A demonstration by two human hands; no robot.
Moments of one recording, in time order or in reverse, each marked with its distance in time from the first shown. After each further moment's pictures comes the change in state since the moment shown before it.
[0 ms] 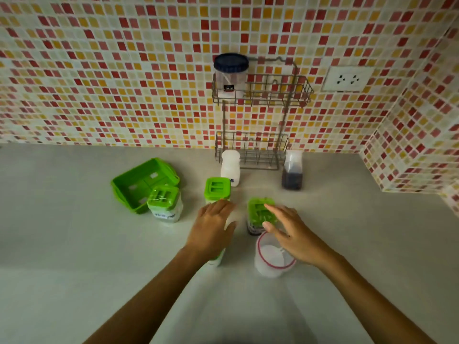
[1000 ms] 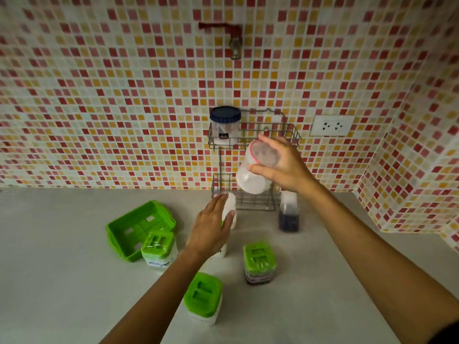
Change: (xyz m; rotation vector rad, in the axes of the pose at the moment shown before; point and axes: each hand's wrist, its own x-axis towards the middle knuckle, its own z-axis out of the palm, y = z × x) left_hand 0.072 0.008 -0.037 -0.167 0.128 -0.041; right_hand 0.126 -0.078 -0.132 0.131 0.352 -0.157
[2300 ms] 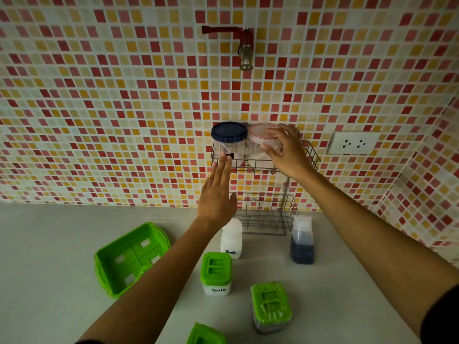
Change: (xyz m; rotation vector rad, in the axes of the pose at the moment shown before) left_hand 0.148 -0.006 -0.020 0.115 0.125 0.024; right_hand 0.146 0.059 0.017 -0.128 0.196 -0.166
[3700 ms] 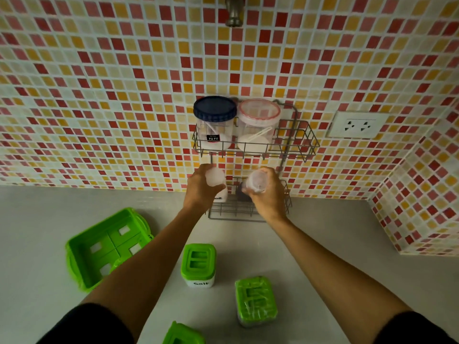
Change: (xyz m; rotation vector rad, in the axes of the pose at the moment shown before) left_hand 0.025 -0.026 0.049 -0.492 -0.013 -0.429; right_hand -0.094 0.048 0.088 0.189 0.061 0.457
